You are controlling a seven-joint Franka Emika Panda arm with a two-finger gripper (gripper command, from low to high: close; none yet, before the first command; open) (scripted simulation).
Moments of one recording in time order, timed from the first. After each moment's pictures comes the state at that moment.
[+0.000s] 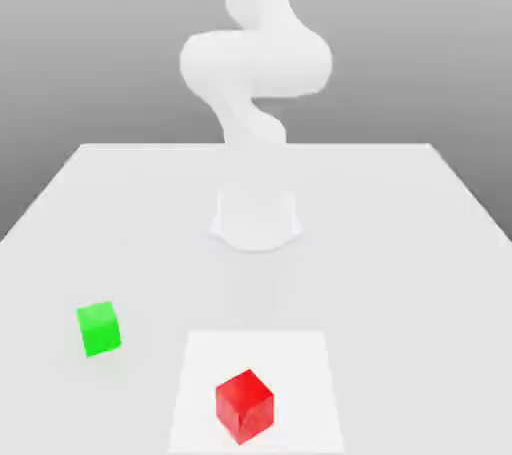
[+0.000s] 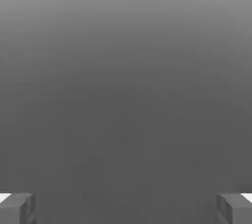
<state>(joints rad) 0.04 -0.71 -0.04 -2.32 0.02 2.34 0.73</state>
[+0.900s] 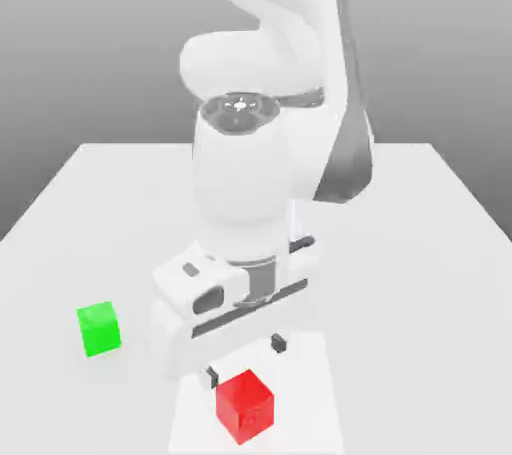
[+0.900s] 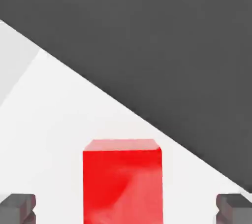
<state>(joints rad) 0.16 0.26 -0.17 -2.53 0.13 2.79 0.04</state>
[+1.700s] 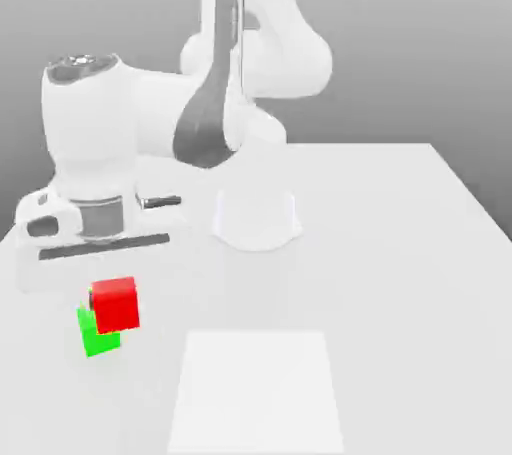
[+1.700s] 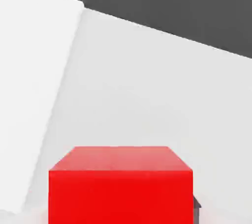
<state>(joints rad) -0.20 -0.09 -0.40 -2.75 -0.10 2.66 0.11</state>
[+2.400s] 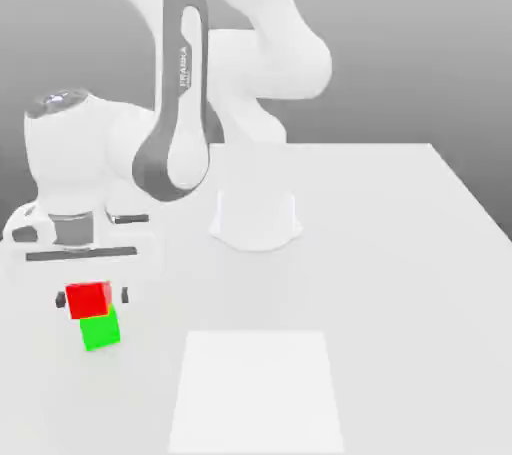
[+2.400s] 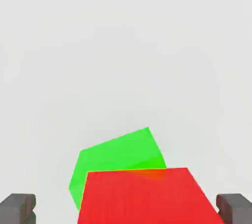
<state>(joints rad) -0.26 0.07 -0.36 -2.77 0.11 2.84 -0.05</state>
